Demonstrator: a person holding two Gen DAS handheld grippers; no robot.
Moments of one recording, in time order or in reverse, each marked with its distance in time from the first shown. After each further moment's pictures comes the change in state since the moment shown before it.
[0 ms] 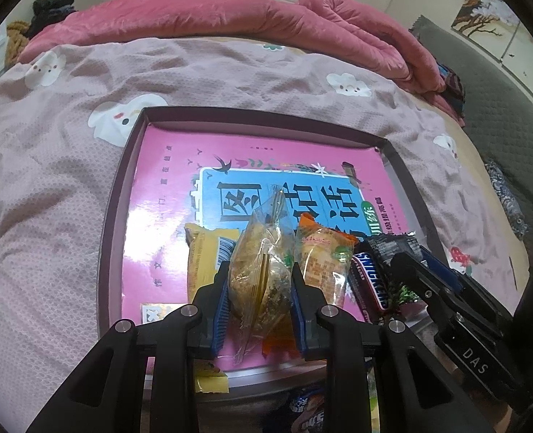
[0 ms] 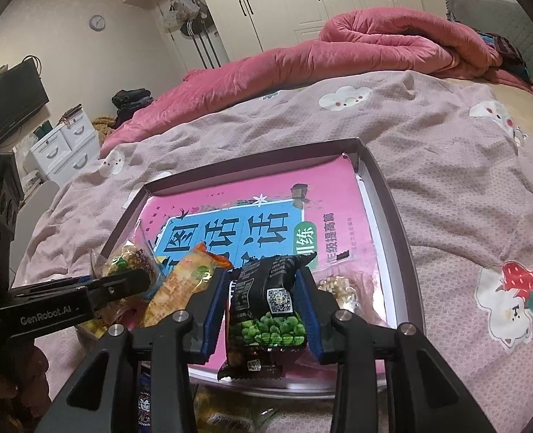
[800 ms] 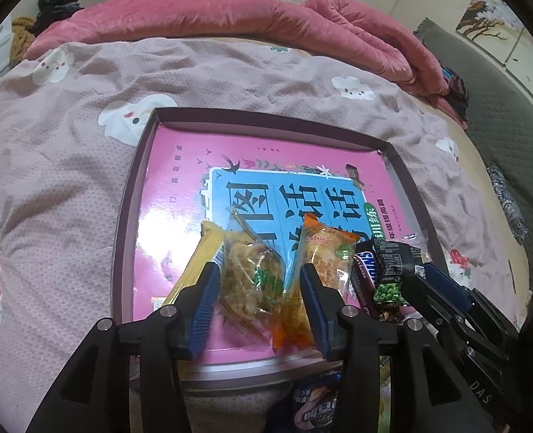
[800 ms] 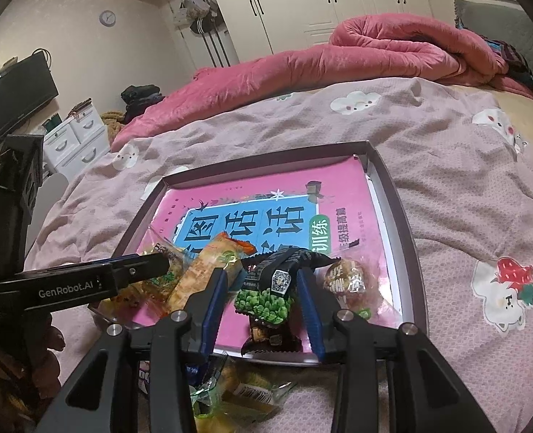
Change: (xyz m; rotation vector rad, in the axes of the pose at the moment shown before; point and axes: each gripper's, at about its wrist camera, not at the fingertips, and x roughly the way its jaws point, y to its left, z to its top) left arm -0.009 0.005 0.000 -0.019 0.000 0.012; right arm -0.020 0.015 -0.007 -0.029 -0.001 0.014
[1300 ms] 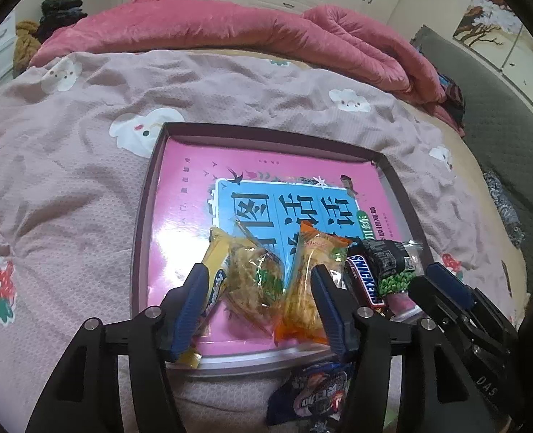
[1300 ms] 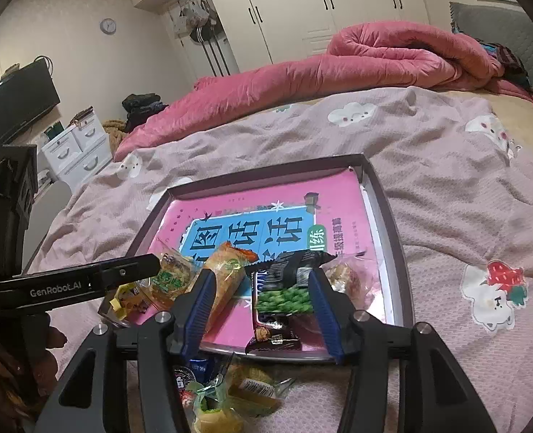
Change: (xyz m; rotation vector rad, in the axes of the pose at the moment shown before) left arm -0.023 0.001 0.000 -0.001 -0.035 -0.002; right arm -0.019 0.000 0.004 0.011 -0.038 0.005
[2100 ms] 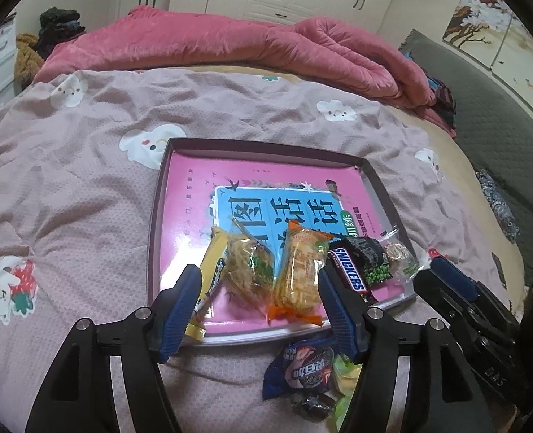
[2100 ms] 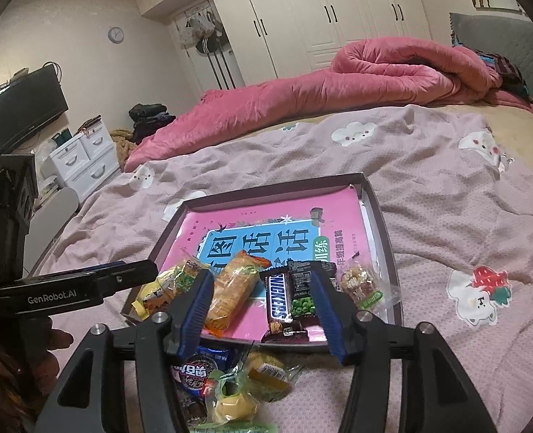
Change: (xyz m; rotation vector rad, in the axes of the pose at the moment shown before) left arm -0.036 -0.006 -0.010 0.032 -0.041 -0.001; right arm -0.035 0.011 0.000 -0.005 -0.048 0.009
